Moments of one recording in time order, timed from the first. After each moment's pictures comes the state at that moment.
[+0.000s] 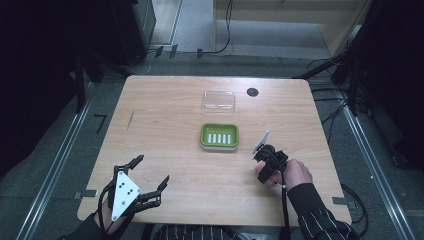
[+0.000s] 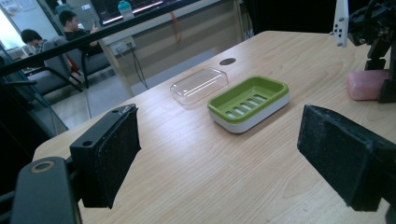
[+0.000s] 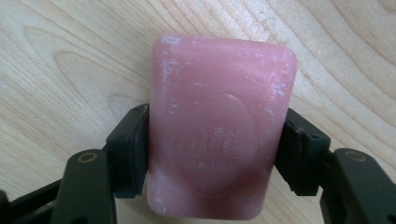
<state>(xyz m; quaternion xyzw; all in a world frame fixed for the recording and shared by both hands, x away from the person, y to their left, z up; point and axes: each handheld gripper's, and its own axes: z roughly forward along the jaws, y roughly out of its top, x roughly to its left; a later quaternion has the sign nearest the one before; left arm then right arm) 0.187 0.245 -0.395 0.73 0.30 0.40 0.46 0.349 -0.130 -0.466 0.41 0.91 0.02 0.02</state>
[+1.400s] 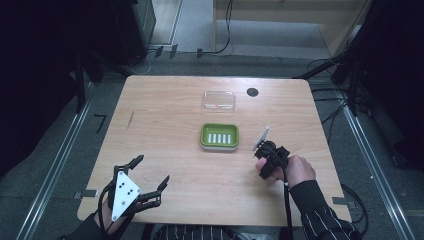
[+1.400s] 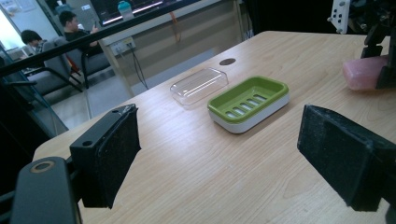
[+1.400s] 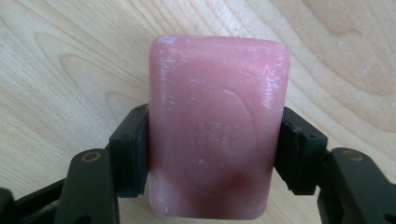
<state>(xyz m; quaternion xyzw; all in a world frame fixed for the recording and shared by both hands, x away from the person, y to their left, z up) 0.187 0.246 -0.395 0.73 0.30 0.40 0.46 0.350 -0.128 -0.446 0.39 0.92 0.01 0.05</state>
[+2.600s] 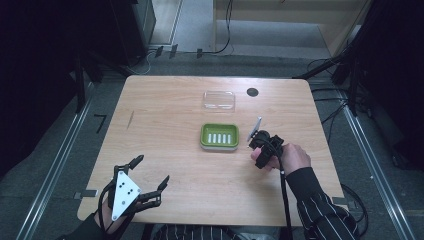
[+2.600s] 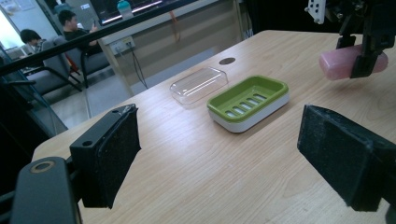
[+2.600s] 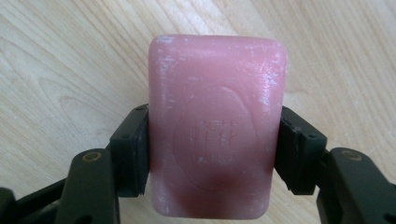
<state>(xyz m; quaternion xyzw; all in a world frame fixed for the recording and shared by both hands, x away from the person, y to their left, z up) 0.188 0.245 -0.395 0.73 0.30 0.39 0.46 0.372 -0.112 -0.428 0.35 0.93 0.02 0.08</state>
